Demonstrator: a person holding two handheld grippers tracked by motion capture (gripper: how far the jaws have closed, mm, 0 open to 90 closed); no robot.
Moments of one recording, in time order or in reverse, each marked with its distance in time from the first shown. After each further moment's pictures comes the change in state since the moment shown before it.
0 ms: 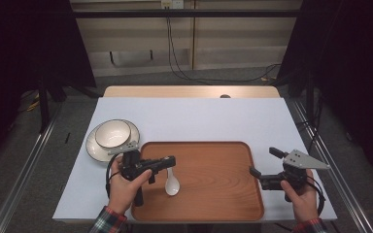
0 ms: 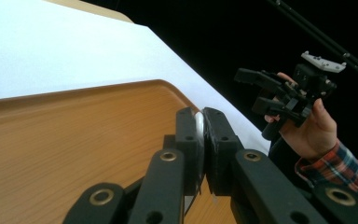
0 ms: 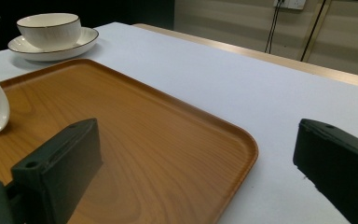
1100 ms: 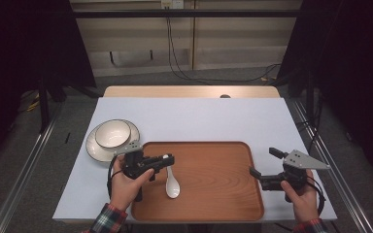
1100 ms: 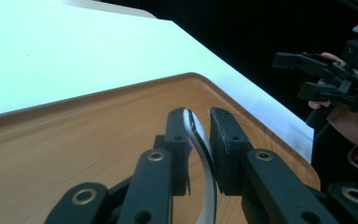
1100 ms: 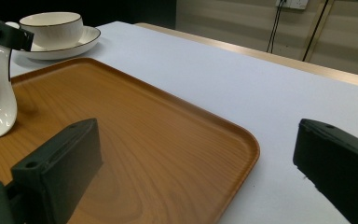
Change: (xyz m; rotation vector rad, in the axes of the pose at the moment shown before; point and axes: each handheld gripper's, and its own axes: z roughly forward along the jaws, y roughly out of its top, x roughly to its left) left arm 0.017 -0.003 0.008 0.028 0.114 0.119; right arm 0.001 0.000 -0.001 0.004 0.008 -0.003
